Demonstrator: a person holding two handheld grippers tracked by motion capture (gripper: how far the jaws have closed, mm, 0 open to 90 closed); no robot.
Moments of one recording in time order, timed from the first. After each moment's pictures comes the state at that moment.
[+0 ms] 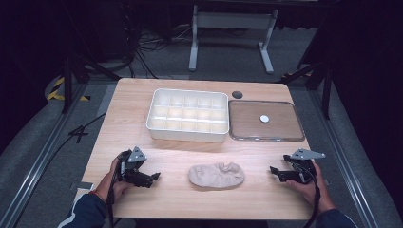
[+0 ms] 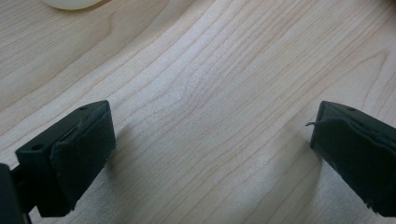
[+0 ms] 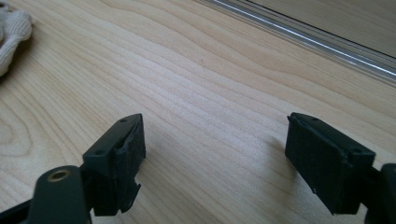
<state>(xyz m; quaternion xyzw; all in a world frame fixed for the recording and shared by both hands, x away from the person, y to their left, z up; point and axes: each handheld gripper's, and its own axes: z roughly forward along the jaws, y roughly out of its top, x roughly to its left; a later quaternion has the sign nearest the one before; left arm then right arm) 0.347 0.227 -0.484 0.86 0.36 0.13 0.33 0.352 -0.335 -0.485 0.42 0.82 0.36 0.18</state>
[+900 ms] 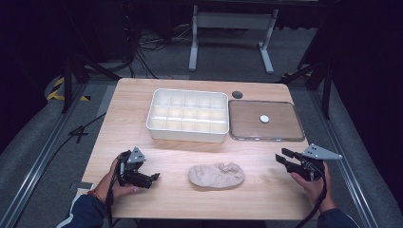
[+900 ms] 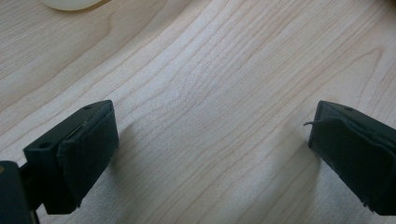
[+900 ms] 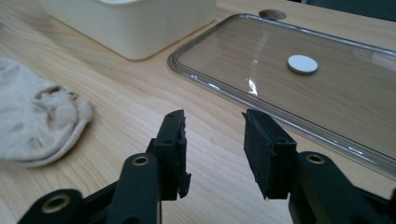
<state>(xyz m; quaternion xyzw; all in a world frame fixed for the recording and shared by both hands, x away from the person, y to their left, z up) 0.345 0.229 -0.483 0.87 0.35 0.13 0.33 0.341 -0.338 -0.447 0.39 0.77 0.46 0.22</state>
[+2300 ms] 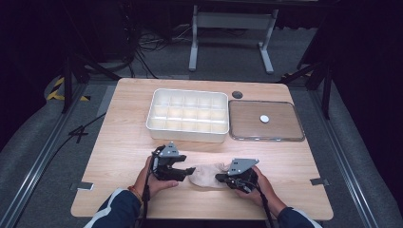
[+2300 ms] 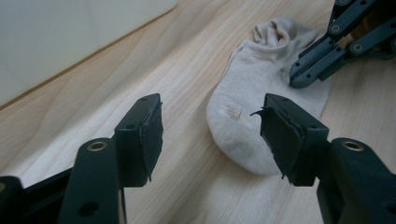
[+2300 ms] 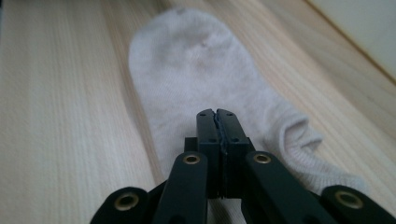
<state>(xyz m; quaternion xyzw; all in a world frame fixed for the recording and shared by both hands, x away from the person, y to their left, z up) 0.351 0.119 -0.456 0.86 0.30 0.05 0.41 0.330 -0.156 -0.477 0.18 0.90 0.40 0.09</state>
